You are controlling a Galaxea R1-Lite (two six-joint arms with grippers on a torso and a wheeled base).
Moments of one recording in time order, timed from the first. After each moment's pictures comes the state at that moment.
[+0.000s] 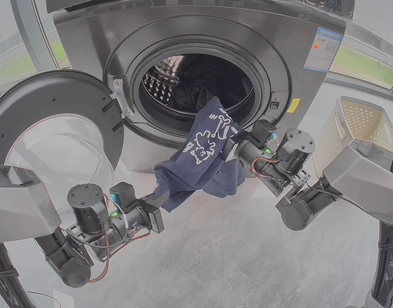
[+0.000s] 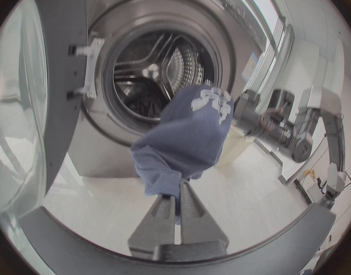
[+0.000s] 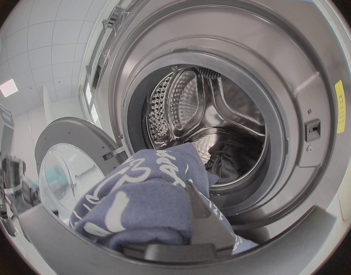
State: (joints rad) left arm -0.55 2.00 -0.38 -1.54 -0.05 -0.14; right arm 0.57 2.25 -1.11 -1.48 0.06 0.13
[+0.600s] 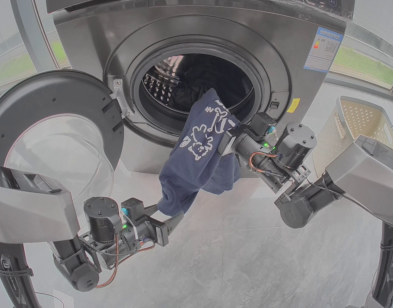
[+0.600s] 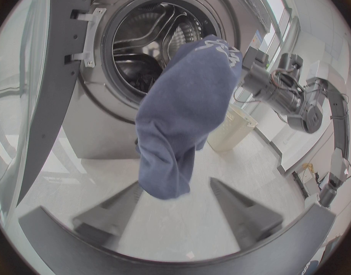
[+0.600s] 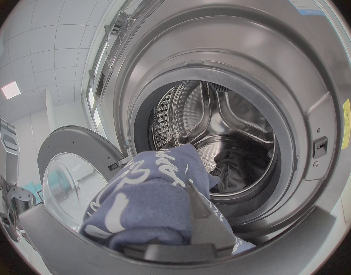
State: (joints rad) left arm -0.55 2.12 -0.37 -1.55 -0.05 -0.14; right arm 0.60 2.22 -1.14 -1.46 0.05 0.13
